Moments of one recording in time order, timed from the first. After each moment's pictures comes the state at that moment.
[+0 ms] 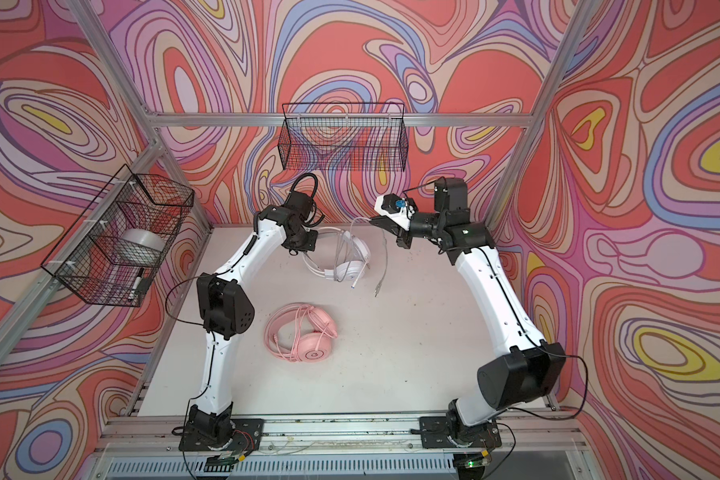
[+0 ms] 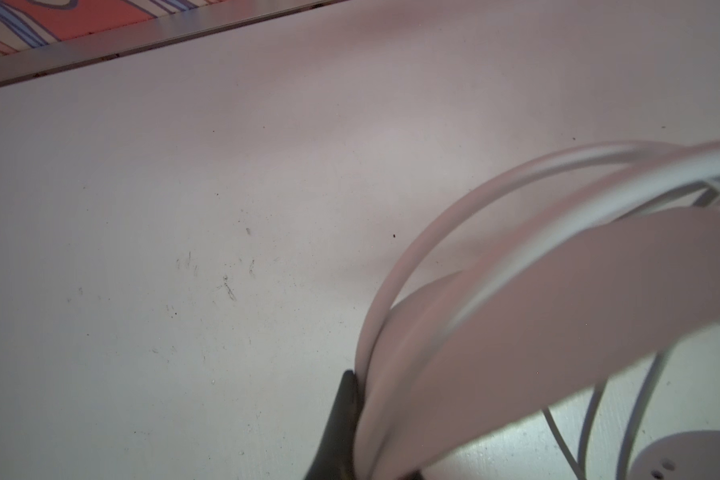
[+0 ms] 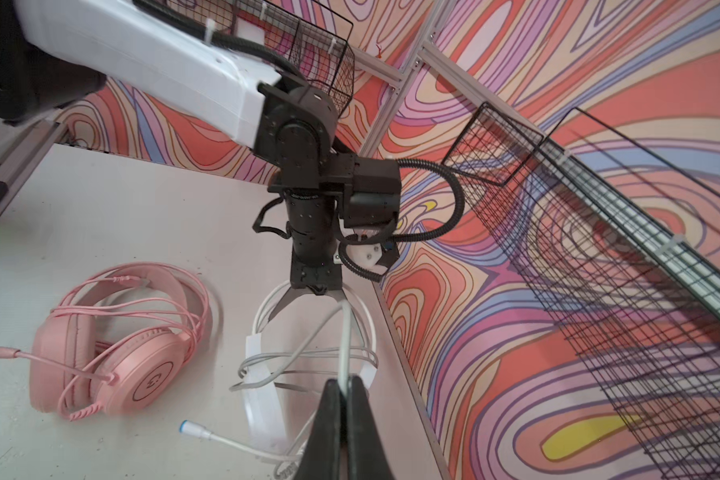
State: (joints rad) left arm -0.38 2.28 2.32 -1.14 -0.10 -0.16; right arm 0.18 1.58 1.73 -0.57 -0.89 -0.80
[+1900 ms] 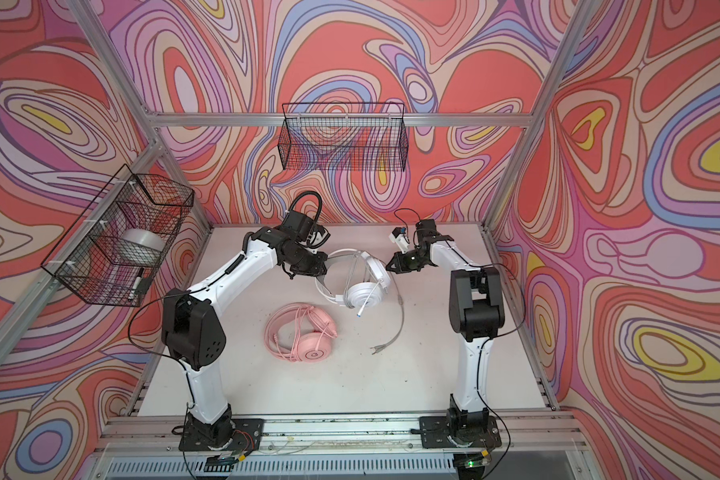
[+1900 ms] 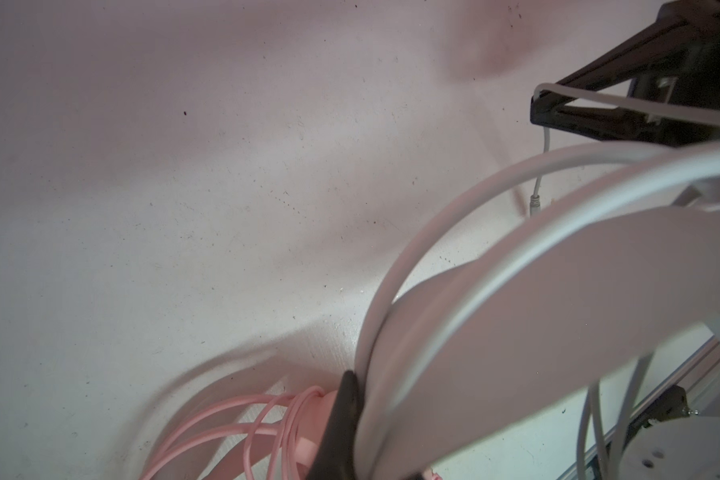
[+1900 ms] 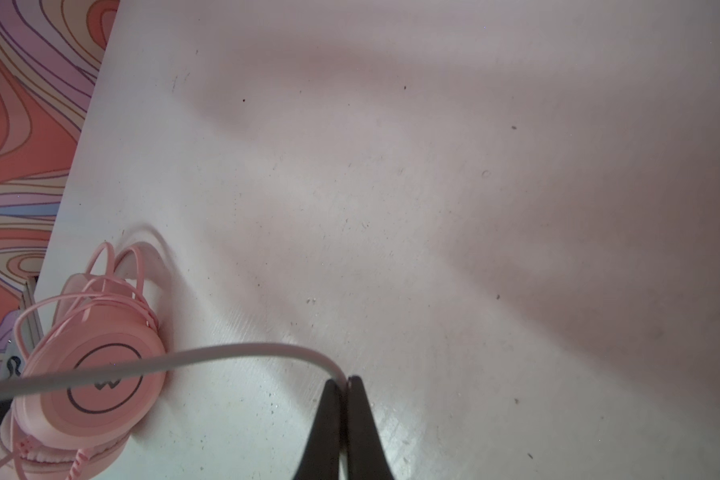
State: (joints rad) left arm -0.45 1.92 1.76 -0.92 0.25 -0.27; right arm 0.08 2.11 1.61 -0.64 -0.67 -0.12
